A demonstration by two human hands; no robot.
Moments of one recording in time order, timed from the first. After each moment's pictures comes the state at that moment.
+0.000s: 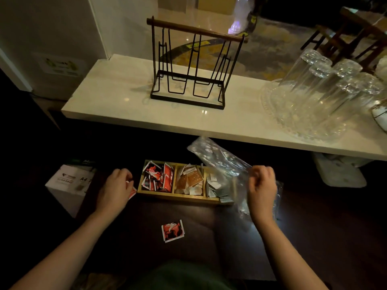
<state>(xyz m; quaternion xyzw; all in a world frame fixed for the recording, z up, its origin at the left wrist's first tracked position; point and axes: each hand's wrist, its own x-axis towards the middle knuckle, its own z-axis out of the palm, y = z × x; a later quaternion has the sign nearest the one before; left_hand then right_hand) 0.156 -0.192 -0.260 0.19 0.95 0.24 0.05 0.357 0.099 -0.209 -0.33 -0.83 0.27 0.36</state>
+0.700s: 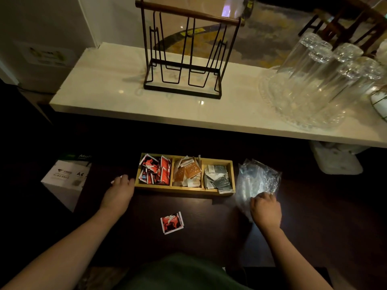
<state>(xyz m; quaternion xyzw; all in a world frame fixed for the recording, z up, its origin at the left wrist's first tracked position) 0.159 -0.193 -0.322 0.31 0.94 -0.09 0.10 0.430 0.133 -0.302 -0.42 -0.90 0.01 -0.08</state>
